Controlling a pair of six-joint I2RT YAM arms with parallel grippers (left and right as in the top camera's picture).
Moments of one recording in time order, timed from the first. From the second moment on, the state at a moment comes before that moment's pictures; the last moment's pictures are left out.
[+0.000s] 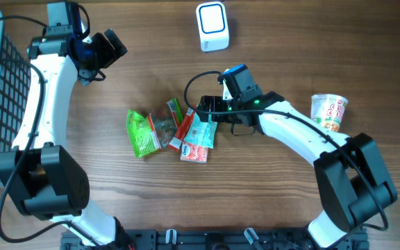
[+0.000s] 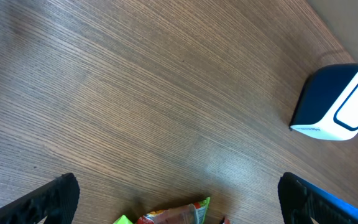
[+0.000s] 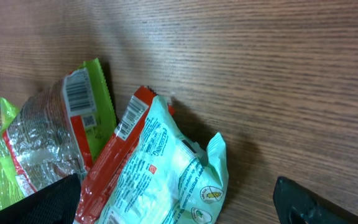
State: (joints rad) left arm 0.09 1.83 1.62 -0.88 0.18 -0.54; right arm 0.52 1.80 1.08 -0.32 -0.26 0.53
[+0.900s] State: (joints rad) left arm 0.09 1.83 1.62 -0.88 0.19 -0.54; right arm 0.25 1.44 1.08 -0.63 -0.62 0.15
